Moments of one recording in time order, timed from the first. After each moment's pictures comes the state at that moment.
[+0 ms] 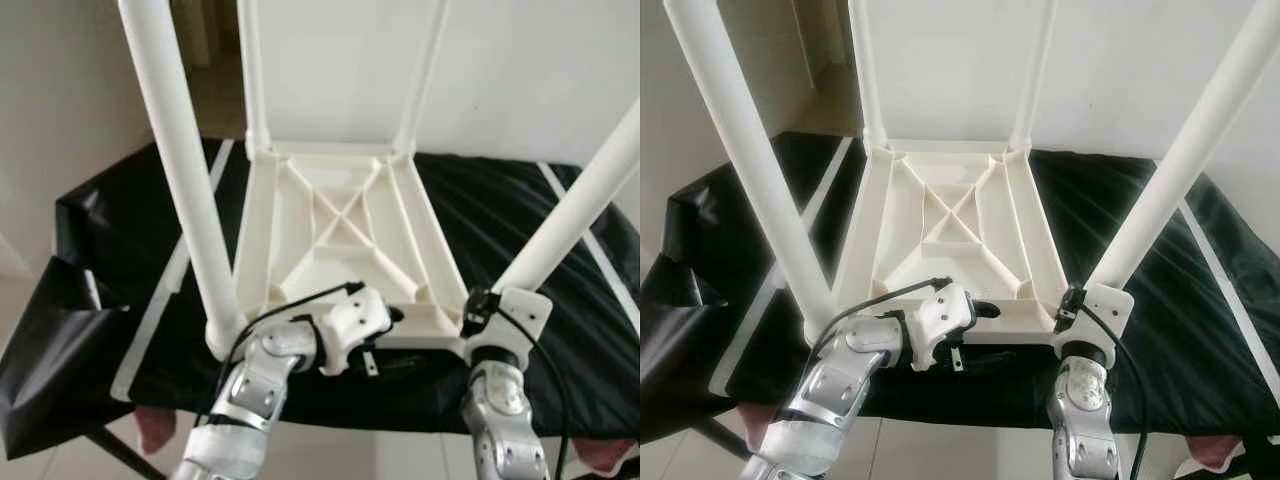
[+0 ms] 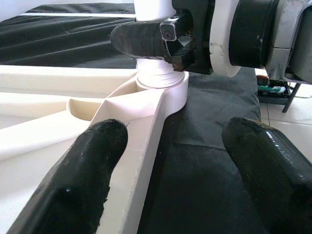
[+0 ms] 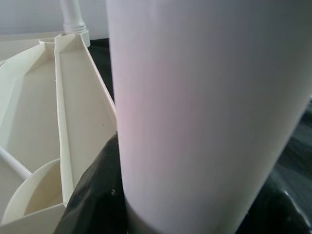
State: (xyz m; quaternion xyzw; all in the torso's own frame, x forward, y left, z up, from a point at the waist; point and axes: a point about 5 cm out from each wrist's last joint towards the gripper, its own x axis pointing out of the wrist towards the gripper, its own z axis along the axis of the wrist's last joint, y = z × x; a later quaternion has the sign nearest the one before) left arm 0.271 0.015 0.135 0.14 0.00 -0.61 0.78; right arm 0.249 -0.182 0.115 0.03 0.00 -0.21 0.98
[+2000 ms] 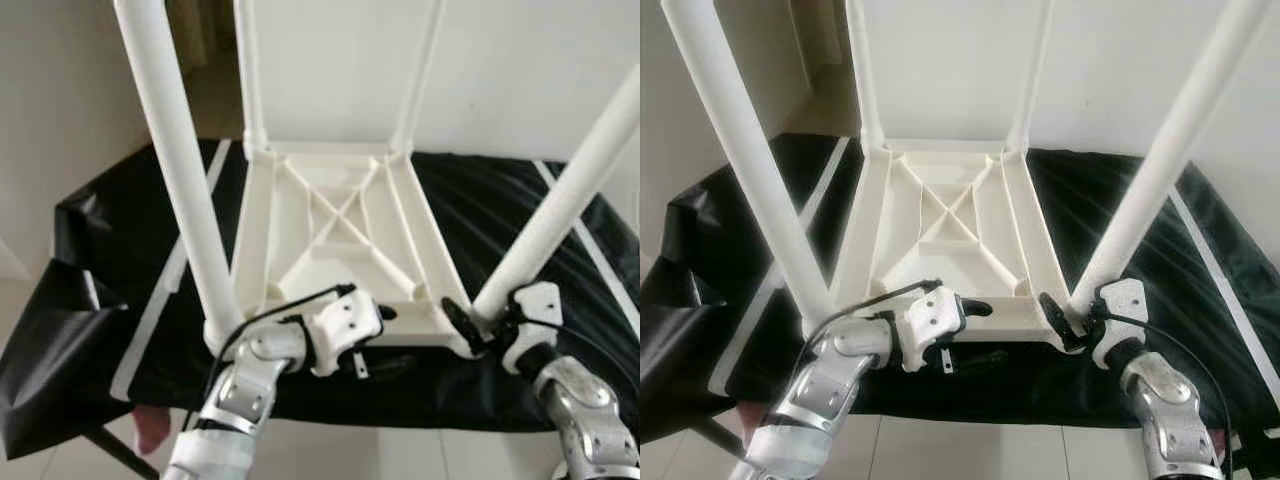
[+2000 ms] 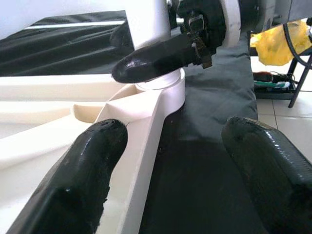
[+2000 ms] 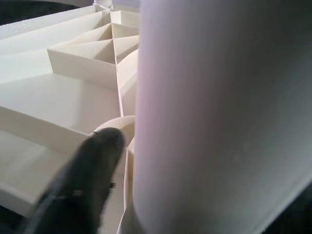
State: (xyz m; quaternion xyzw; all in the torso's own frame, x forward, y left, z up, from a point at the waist) left arm 0.269 0.024 0.139 0.16 -0.03 -0.61 0.78; right arm 0.264 -0.232 0.118 -0.07 0.00 0.19 0.98
